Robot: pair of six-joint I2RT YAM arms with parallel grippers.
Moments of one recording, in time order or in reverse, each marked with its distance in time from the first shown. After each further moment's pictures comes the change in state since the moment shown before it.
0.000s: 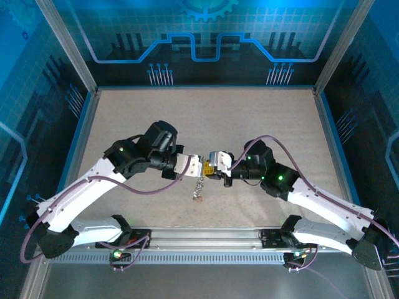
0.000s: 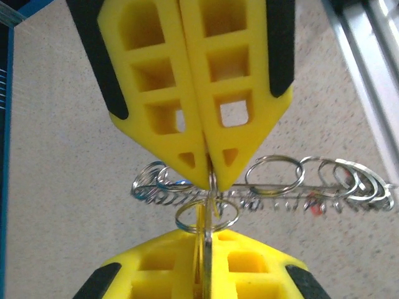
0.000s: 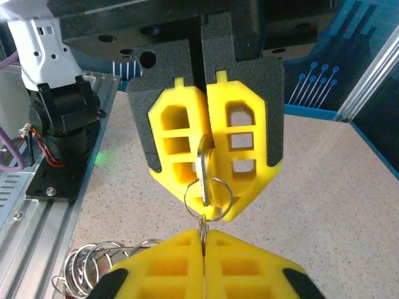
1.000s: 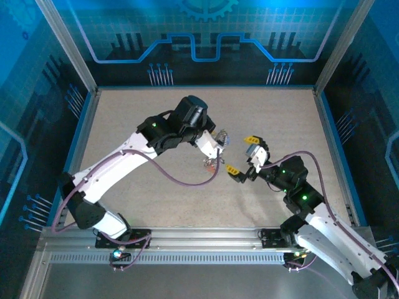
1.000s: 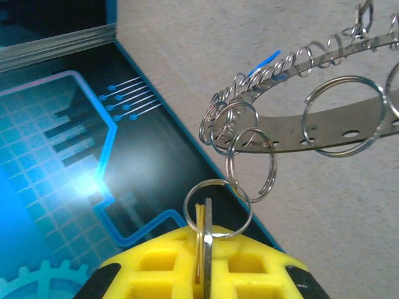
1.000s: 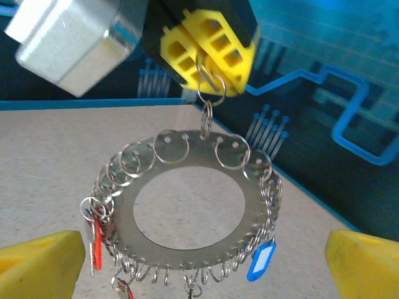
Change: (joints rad) left arm -0.038 0.367 0.397 0.151 -0.409 0.735; right arm -0.282 -0.395 -0.280 0.123 0.231 0.116
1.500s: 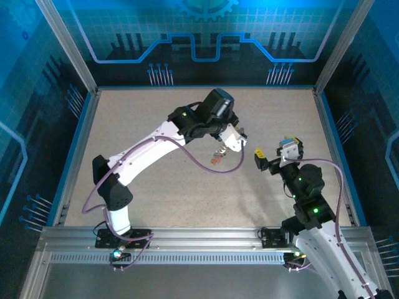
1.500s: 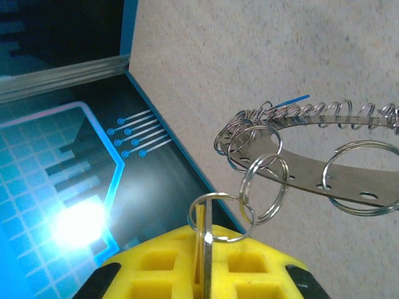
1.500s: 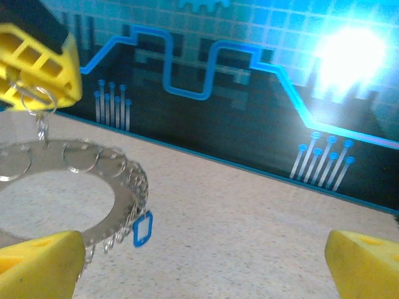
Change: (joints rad) left arm -0.045 0.288 0.259 0.001 0.068 -0.082; right arm -0.238 -0.231 -0.069 -0.125 0.323 0.163
